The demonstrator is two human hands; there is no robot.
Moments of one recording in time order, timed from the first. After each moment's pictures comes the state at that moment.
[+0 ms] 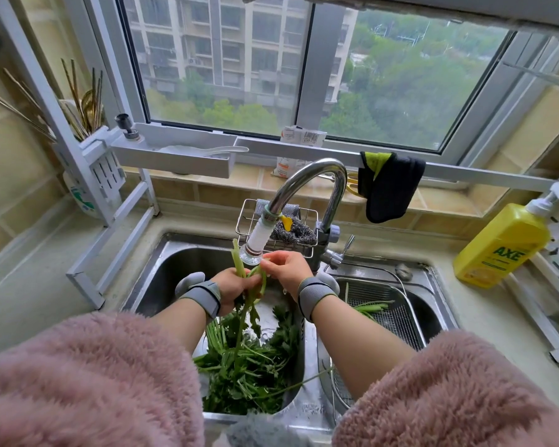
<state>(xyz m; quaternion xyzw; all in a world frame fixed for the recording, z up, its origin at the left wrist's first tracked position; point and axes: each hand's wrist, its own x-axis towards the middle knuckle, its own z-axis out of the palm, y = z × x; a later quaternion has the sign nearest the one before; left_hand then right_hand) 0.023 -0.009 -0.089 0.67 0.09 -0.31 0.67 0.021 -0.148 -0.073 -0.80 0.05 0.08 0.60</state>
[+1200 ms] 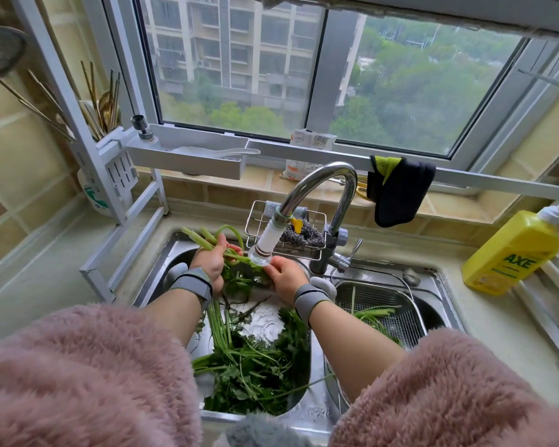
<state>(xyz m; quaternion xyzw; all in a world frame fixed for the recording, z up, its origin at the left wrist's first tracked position) 0.051 0.023 -0.077 0.61 0.23 -0.11 0.75 0.021 -0.131 -0.080 -0.89 0.01 0.11 0.44</state>
